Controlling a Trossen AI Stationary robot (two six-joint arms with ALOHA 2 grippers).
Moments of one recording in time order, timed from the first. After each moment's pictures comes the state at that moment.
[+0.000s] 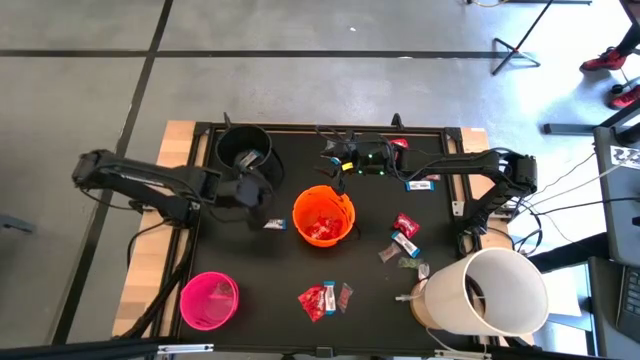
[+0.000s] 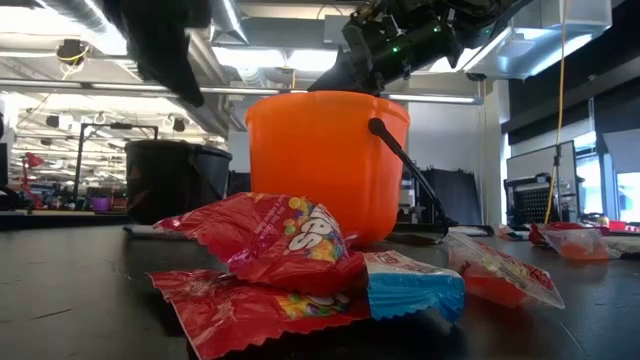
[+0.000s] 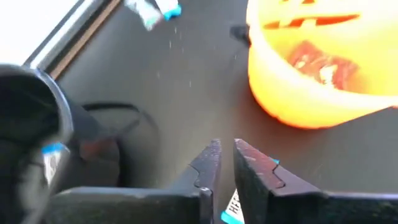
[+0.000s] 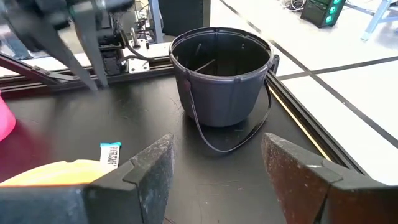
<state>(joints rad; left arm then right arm) -0.10 1.10 0.90 -0.75 -0.43 -0.45 -0.24 1.60 1.07 0.17 -0.04 -0.01</state>
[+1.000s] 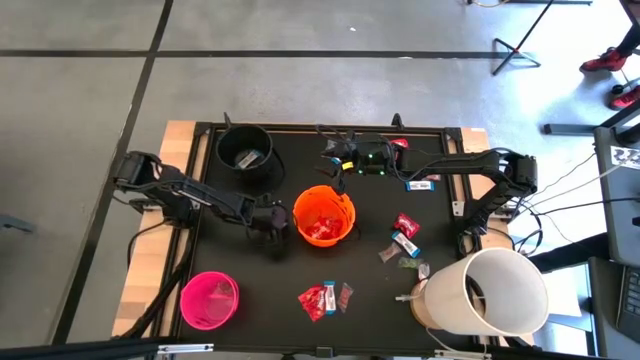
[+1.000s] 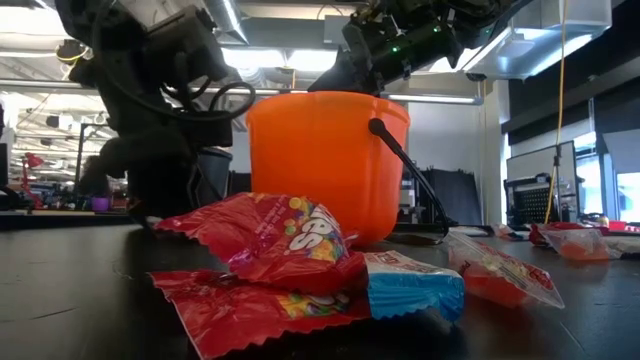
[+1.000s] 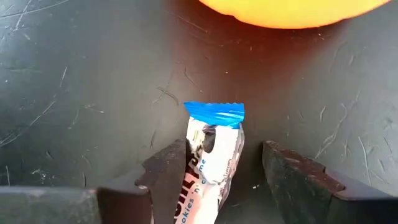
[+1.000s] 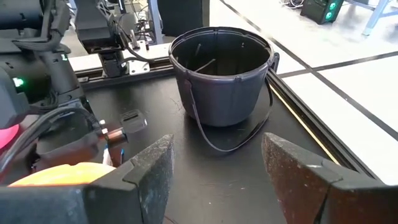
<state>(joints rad) -0.10 1.58 0.62 -0.21 -0.19 -0.38 -0.24 1.60 1.07 0.17 -0.04 0.02</state>
